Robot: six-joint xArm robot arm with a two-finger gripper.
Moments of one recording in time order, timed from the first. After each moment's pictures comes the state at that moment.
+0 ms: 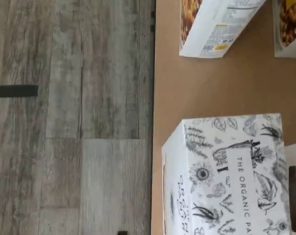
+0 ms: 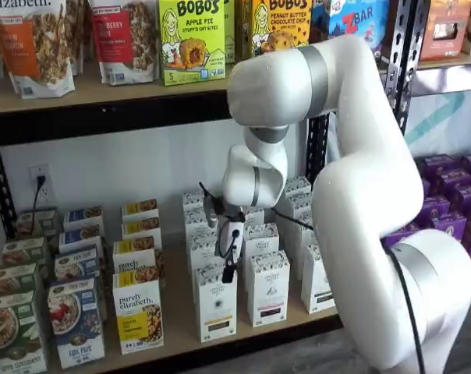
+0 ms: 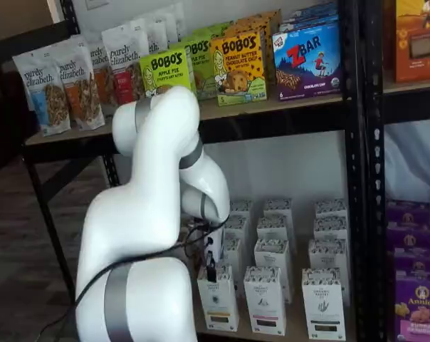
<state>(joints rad) 0.22 0.88 -1.36 0.40 0.43 -1.70</state>
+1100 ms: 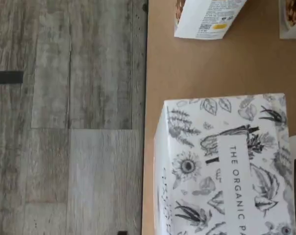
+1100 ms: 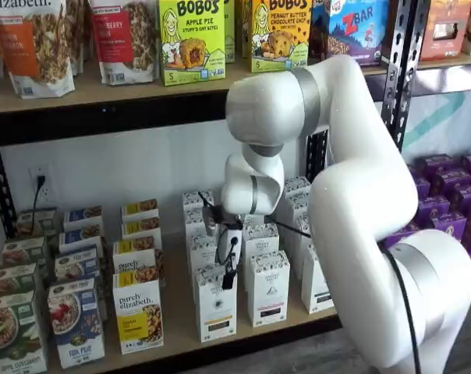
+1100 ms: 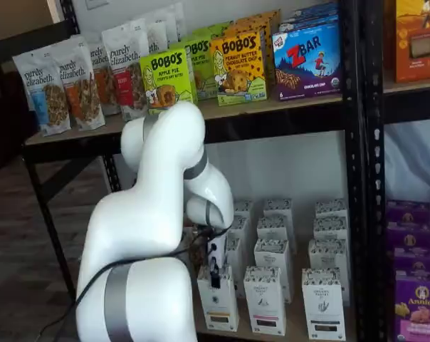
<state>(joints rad) 0.21 1.00 -1.50 0.34 0.46 -1.66</state>
